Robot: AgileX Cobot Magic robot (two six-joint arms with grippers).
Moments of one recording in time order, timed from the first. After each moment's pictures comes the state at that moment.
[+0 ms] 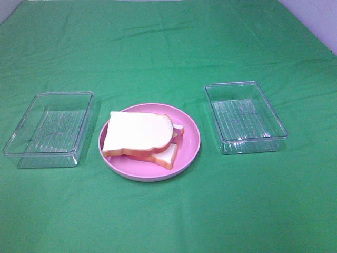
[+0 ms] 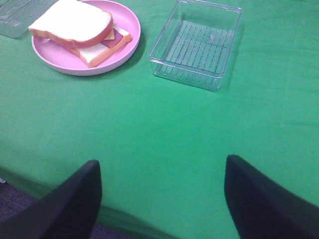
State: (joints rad) left arm -0.51 -0.01 -0.50 -0.02 1.05 0.01; right arm 0.36 0.09 -0.50 0.08 1.07 -0.08
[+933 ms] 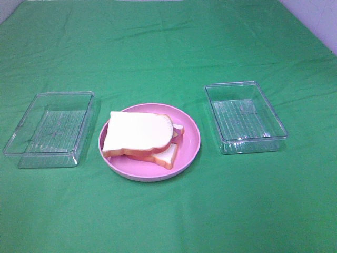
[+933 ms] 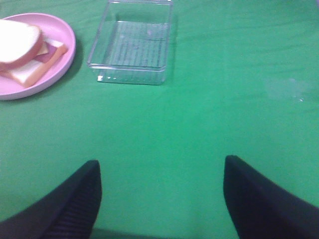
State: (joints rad) left arm -0.19 -0.01 -0.50 -0.02 1.05 0.01; right arm 0.06 0.09 -0.50 0.08 1.07 -0.08
